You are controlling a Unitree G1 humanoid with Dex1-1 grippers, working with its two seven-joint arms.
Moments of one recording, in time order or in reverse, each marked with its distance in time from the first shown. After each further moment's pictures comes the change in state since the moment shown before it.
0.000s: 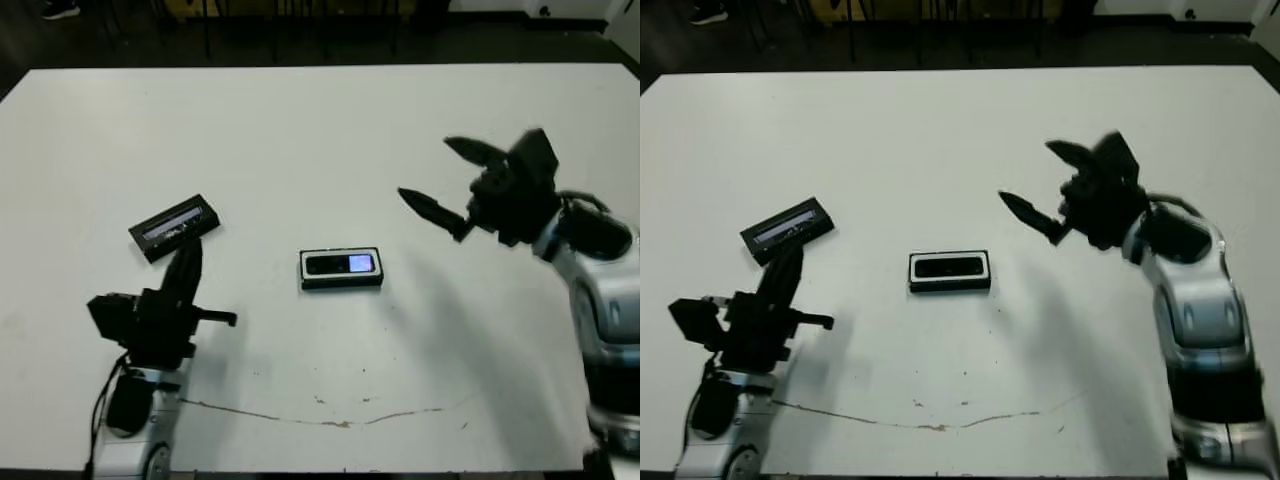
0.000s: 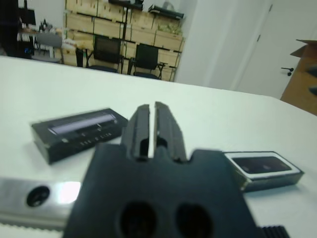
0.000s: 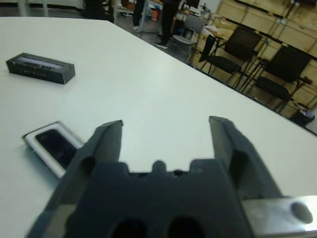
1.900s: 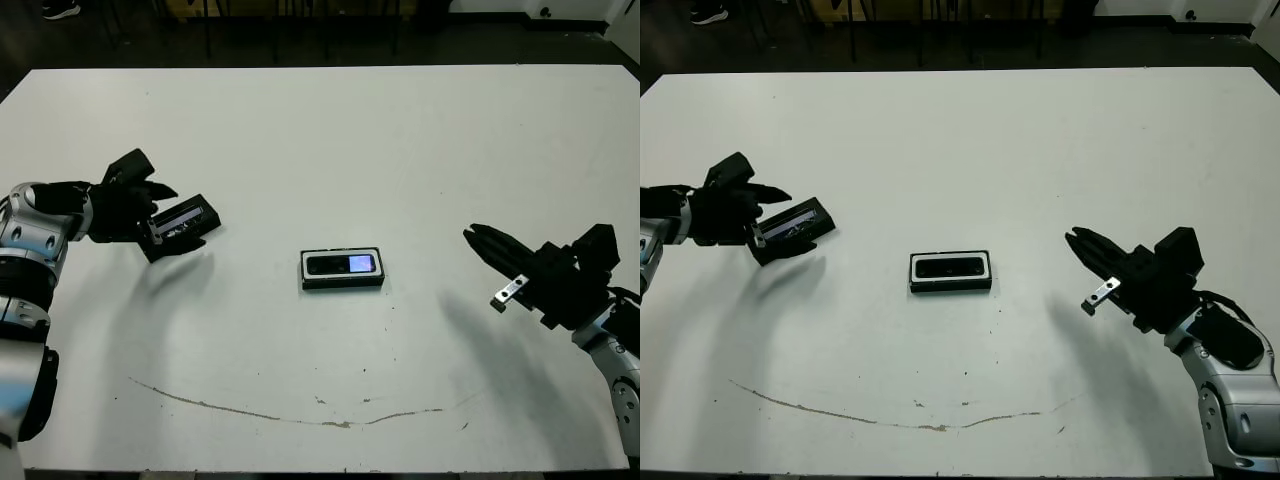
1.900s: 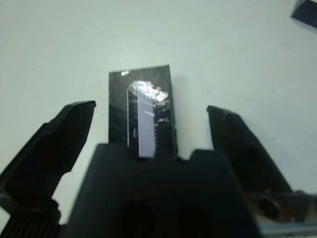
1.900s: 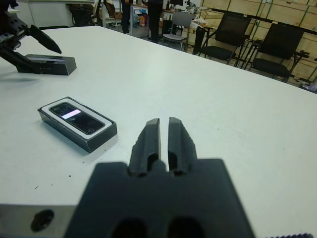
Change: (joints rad) left arm -0.994 0.519 -0.261 1.236 0.259 0.209 -0.905; right arm 0.218 -0.060 -0.085 0.045 0.174 -0.166 -0.016
